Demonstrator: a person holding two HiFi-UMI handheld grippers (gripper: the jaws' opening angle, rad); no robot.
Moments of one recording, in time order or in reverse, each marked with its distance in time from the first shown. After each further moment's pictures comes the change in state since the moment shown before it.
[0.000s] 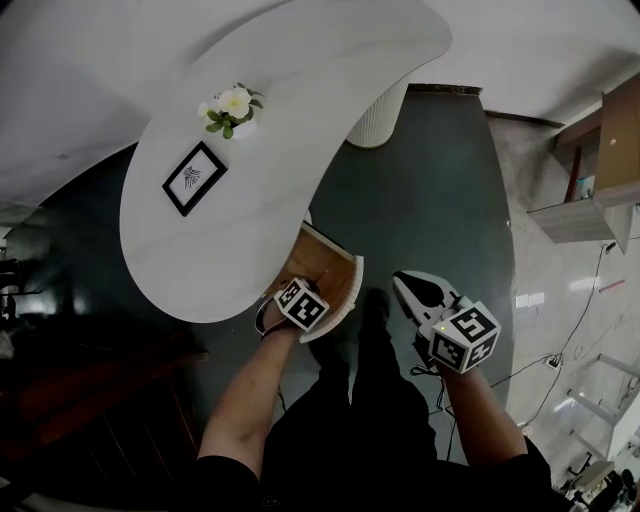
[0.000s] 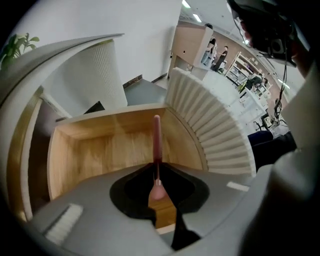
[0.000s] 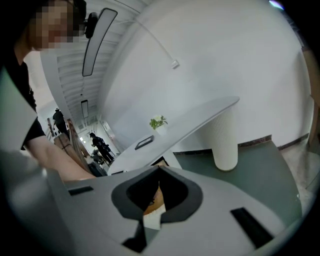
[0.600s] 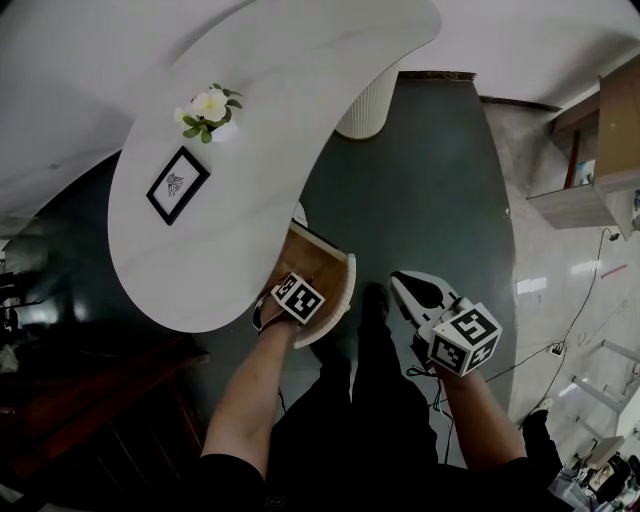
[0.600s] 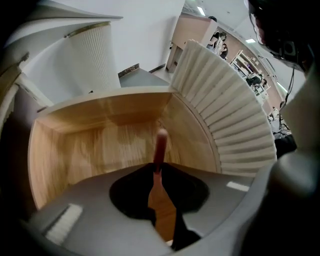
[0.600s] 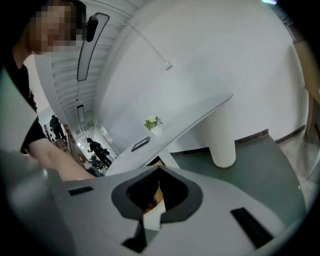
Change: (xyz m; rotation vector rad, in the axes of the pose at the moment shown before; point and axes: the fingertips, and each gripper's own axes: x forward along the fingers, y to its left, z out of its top) left arm 0.035 0.004 -0.005 -0.007 0.096 -0.071; right arm 0.000 -0.019 -0.008 0.062 -0.020 -0.018
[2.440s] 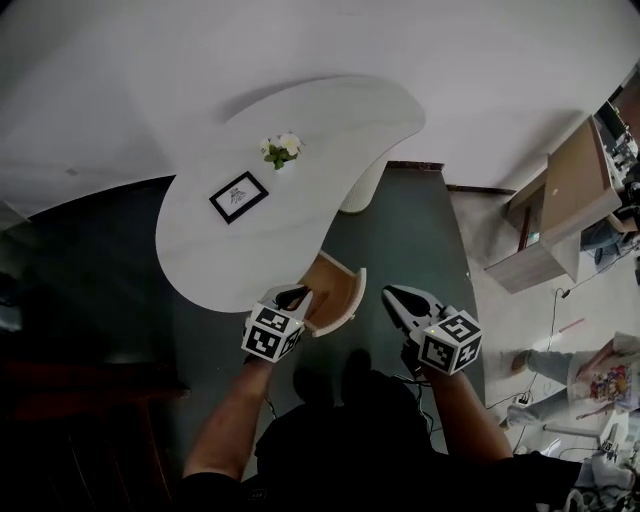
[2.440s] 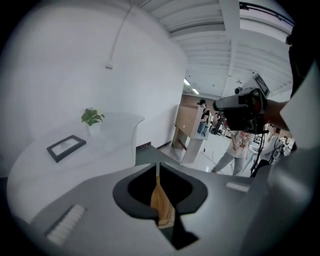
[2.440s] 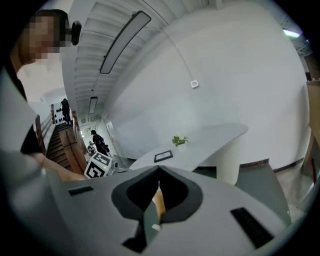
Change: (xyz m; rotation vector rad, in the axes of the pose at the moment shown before) left arm -0.296 -0.042 -0.023 -0.091 -0.911 0.112; right arm -0.050 0.188 0.045 -0.216 -0.092 -0.022
